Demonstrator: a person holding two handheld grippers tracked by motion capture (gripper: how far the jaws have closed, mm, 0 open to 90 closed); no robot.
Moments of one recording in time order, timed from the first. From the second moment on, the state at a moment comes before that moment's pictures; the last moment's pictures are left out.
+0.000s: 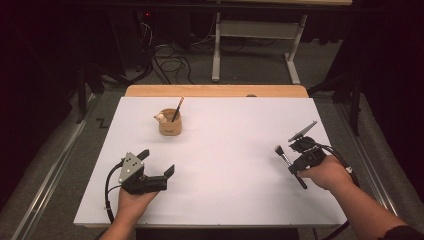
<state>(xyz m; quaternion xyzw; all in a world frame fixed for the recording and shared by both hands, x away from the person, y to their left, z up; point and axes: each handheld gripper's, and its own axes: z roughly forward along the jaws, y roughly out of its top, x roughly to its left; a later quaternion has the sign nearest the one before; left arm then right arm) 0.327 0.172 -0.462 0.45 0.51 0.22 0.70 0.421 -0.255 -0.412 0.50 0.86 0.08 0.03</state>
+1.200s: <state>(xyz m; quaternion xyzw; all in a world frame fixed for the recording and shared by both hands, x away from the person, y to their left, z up) 0.331 0.172 -0.468 0.45 0.52 0.22 0.69 0.387 -0.279 -0.428 0.47 0.80 0.34 0.12</state>
